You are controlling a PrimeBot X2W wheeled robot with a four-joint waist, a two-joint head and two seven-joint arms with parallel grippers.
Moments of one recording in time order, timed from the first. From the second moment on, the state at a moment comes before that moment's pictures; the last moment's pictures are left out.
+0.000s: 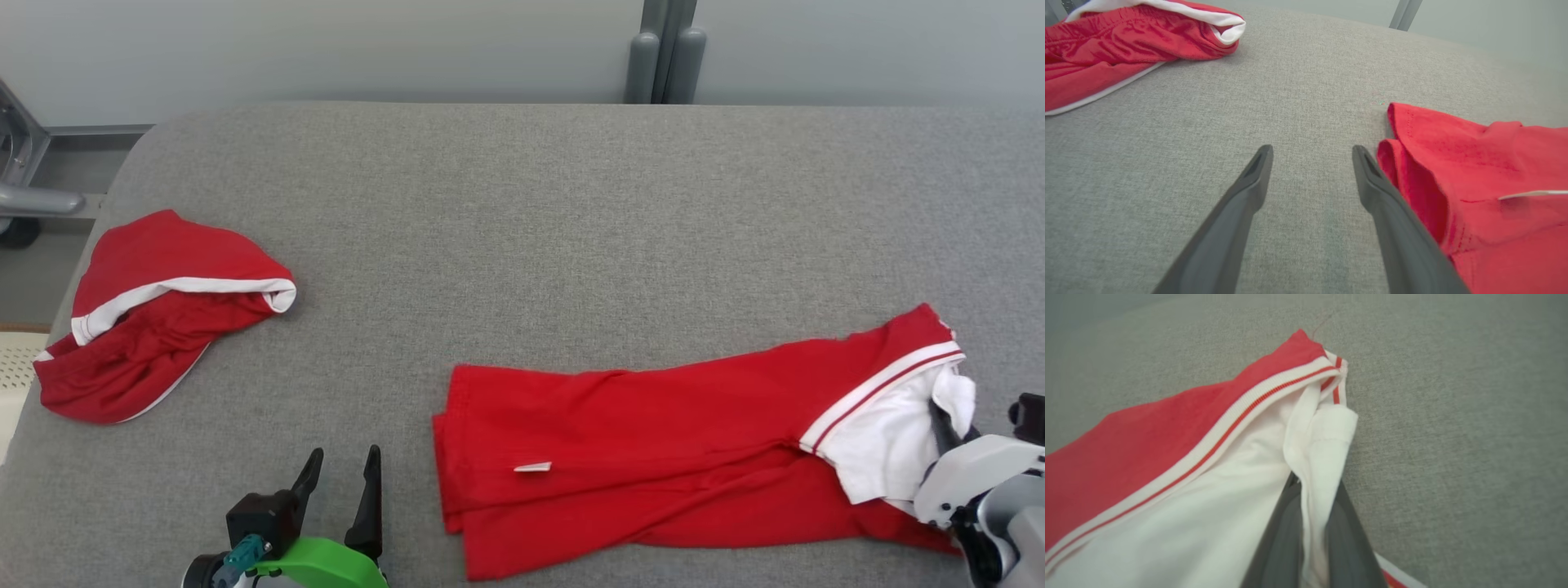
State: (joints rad) left arm -0.08 0.05 -0.17 0.51 -0.29 -0.09 -0.26; right arm -0.35 -0.37 0.27 0.93 0.67 0.13 -0.26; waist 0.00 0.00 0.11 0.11
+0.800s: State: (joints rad) left arm -0.05 0.05 -0.20 0.51 -0.32 -0.10 -0.26; right arm -0.28 -0.26 0.30 0.64 0.40 0.13 -0.24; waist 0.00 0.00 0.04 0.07
